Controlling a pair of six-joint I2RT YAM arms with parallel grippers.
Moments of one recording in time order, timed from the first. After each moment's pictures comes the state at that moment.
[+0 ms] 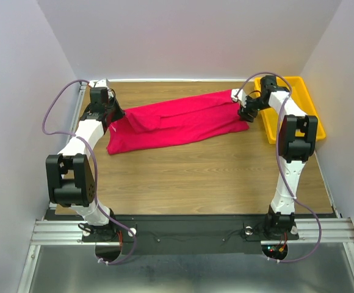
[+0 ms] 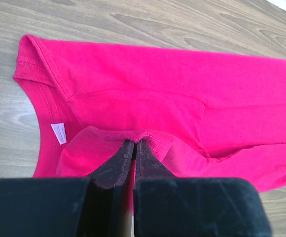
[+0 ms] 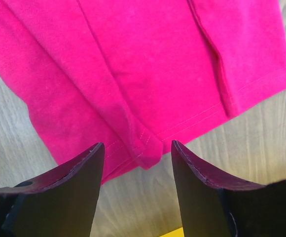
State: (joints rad) left arm -0.02 1.59 1.17 -0.19 0.07 -0.40; right arm -0.04 2.24 1.87 -0.80 -0.66 -1.36
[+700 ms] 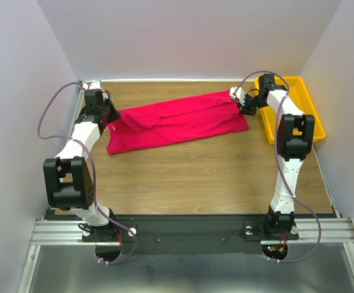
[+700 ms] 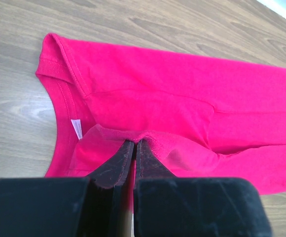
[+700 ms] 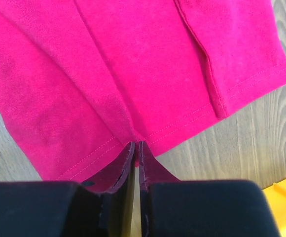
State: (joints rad) left arm 0.02 1.55 1.14 -0.18 0.07 -0.41; right arm -0.03 2.28 1.94 -0.80 -0.63 -1.33
